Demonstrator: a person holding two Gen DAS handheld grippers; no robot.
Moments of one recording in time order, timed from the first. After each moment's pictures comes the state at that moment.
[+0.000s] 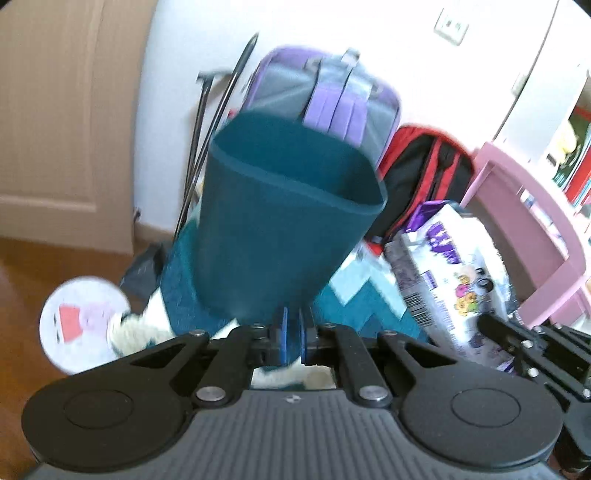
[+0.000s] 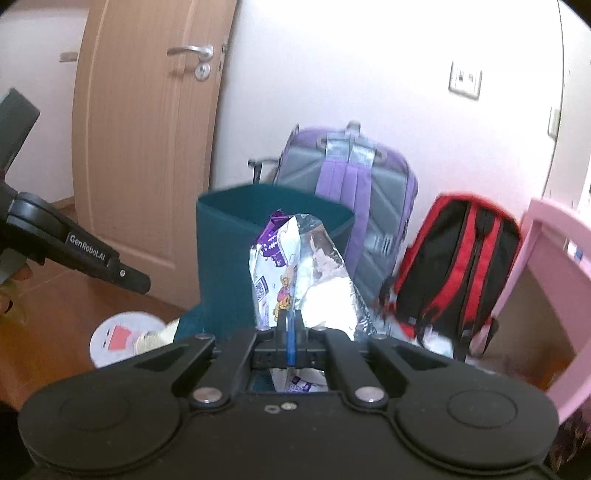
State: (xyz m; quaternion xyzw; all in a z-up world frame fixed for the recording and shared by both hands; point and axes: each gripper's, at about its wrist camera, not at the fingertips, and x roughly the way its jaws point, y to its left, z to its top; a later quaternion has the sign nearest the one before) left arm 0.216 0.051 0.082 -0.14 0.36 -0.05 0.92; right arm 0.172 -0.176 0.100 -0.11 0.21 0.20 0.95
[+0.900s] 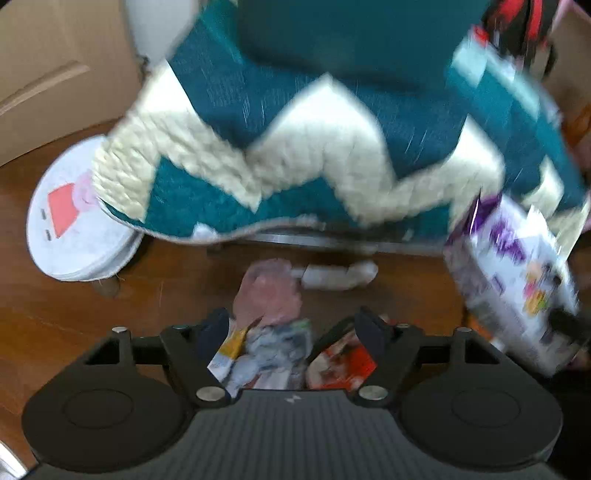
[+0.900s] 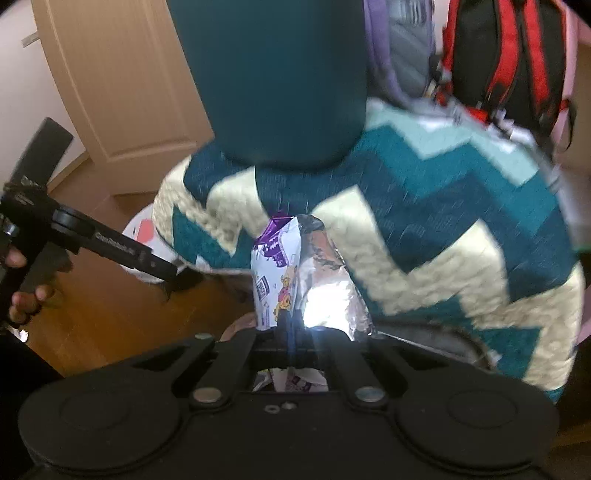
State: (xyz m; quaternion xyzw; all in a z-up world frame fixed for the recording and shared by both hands) left arm 0.260 0.068 -0.224 -0.02 0.59 -0.04 0.80; right arm 0.188 -0.180 -0.144 0.00 0.42 0.24 0.88
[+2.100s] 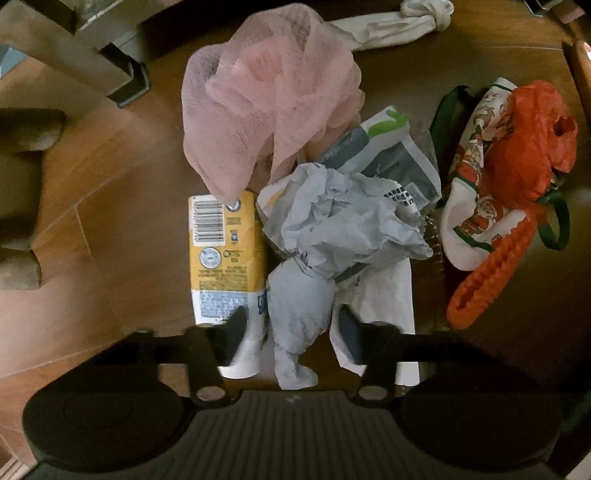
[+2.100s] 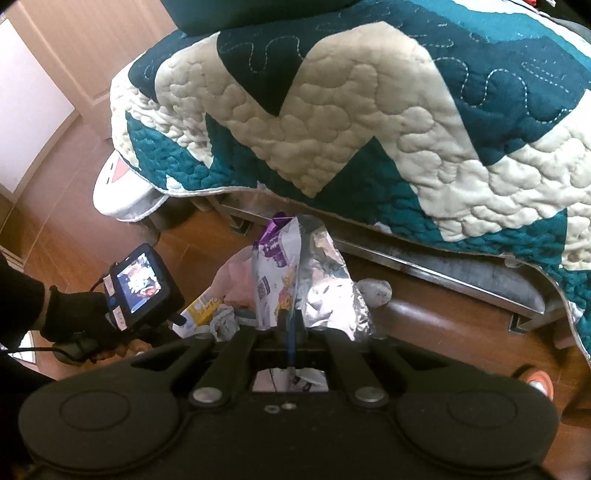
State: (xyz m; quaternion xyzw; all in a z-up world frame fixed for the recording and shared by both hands) left arm 0.258 0.075 -0.519 0.18 0.74 -0.13 0.64; right arm 0.246 -0.142 -0.267 0.02 0.52 0.25 0.81
